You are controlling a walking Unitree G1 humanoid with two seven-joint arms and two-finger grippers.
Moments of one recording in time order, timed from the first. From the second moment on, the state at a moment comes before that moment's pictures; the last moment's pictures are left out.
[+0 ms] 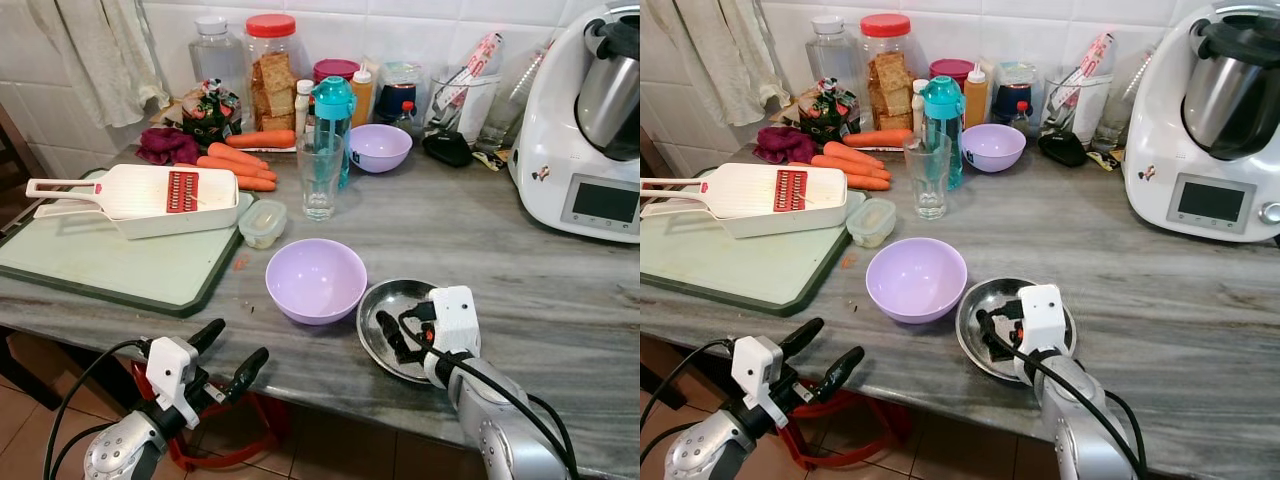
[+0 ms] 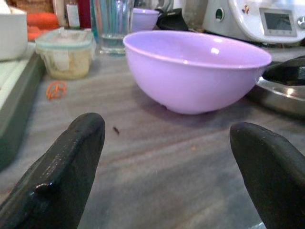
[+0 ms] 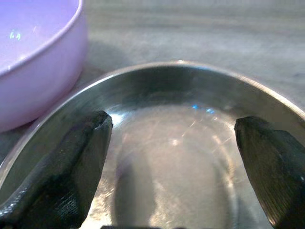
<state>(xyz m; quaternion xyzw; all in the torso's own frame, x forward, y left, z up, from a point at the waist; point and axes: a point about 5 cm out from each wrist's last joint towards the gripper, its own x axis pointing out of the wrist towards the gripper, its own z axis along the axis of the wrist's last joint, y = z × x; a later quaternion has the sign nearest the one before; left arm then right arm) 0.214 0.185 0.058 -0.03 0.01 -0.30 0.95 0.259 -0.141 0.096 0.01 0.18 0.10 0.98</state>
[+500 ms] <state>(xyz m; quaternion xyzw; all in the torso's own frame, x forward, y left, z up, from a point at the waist) 0.228 0.185 0.084 -0.02 -0.03 -0.25 0.97 0.266 -0.148 0.127 0.01 0.04 0.05 1.00</state>
